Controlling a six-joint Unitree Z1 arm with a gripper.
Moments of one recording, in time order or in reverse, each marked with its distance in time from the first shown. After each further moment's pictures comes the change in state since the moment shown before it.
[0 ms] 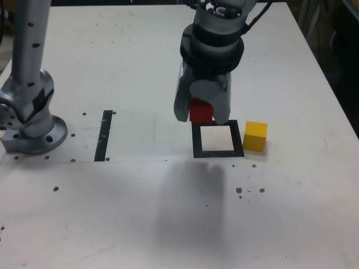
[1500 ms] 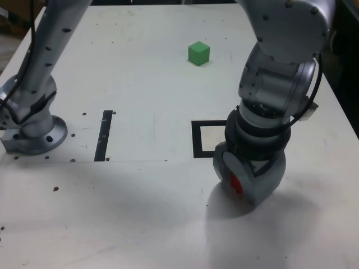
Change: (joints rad) arm -0.167 0.244 -0.099 -0.251 0.020 0.599
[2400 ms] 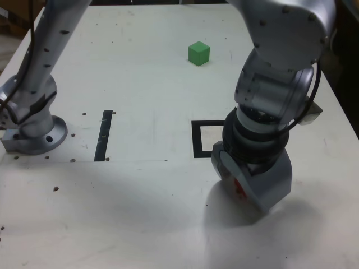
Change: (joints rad) arm -0.028 0.003 -0.004 0.017 0.057 0.058
